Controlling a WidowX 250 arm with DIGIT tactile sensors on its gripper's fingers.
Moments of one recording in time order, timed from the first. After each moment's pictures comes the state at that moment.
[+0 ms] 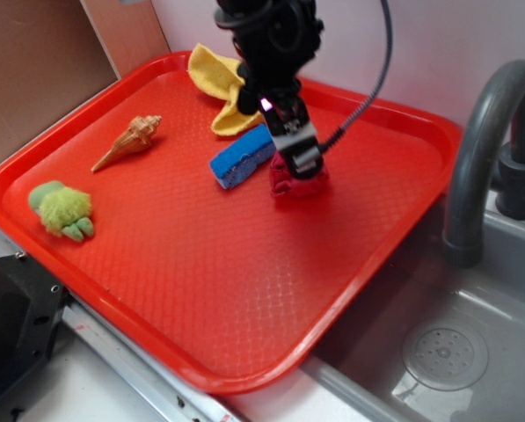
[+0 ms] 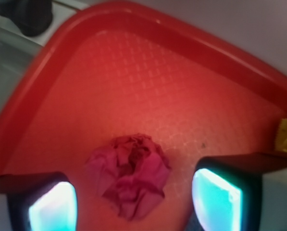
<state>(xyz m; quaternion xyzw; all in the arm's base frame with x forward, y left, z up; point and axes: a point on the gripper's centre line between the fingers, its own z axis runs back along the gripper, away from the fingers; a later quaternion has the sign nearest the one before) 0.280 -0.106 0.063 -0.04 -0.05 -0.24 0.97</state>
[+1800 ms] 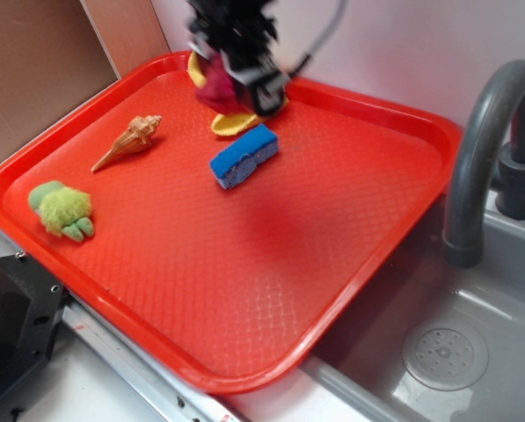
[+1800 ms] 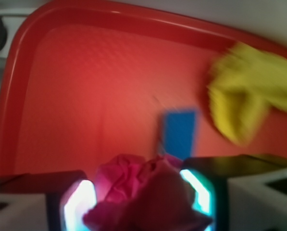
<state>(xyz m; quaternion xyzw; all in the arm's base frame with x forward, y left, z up) 0.256 -0.074 0.140 0.00 -0.01 -0.04 1.00</state>
